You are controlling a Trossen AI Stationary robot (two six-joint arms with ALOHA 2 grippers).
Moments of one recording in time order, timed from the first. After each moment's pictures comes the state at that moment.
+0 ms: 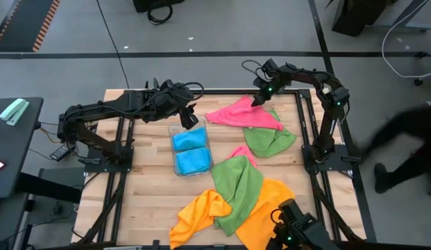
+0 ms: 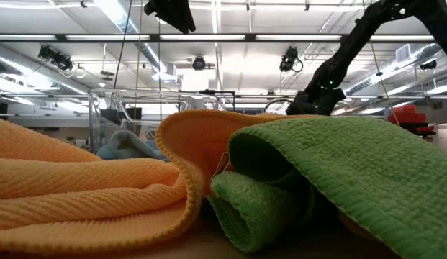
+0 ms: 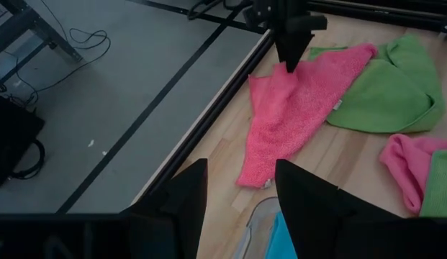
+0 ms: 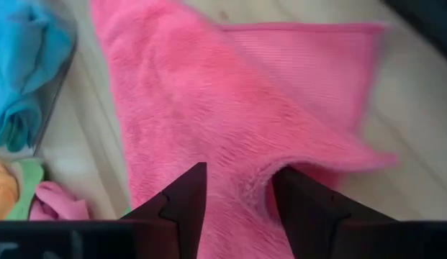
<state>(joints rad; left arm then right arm) 0.14 1.41 1.53 -0.85 -0.55 -0.15 -1.04 1.90 1.25 -0.72 -0.67 -0.23</state>
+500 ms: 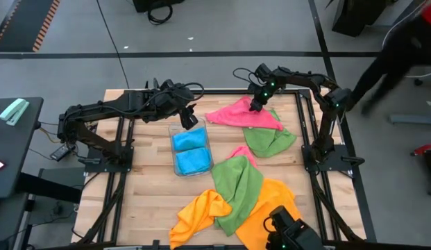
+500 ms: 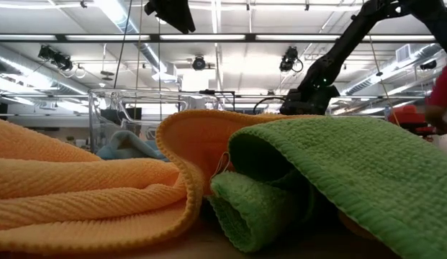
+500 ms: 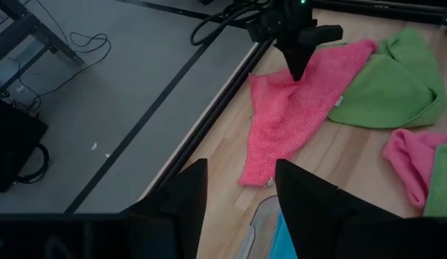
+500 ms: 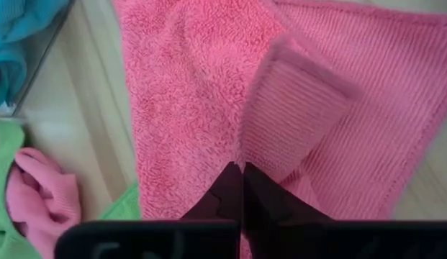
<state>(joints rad) 0.14 1.41 1.53 -0.85 -0.55 -0.12 -0.95 1.89 1.25 -0.75 -0.60 -0.32</state>
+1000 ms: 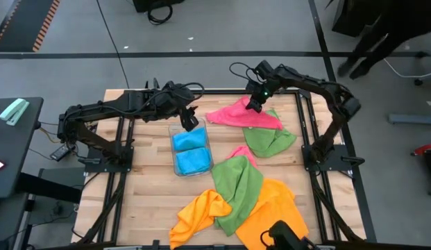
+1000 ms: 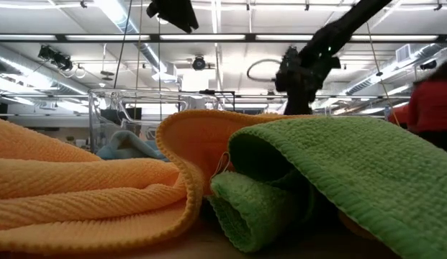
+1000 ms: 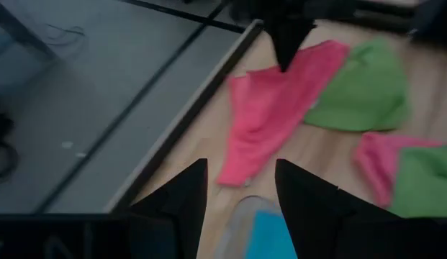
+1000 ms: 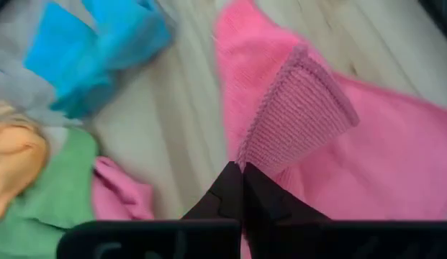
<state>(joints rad) 0.14 1.41 1.53 -0.84 -0.47 -0.16 -0.83 1.67 1.25 -0.76 -0.60 -0.24</state>
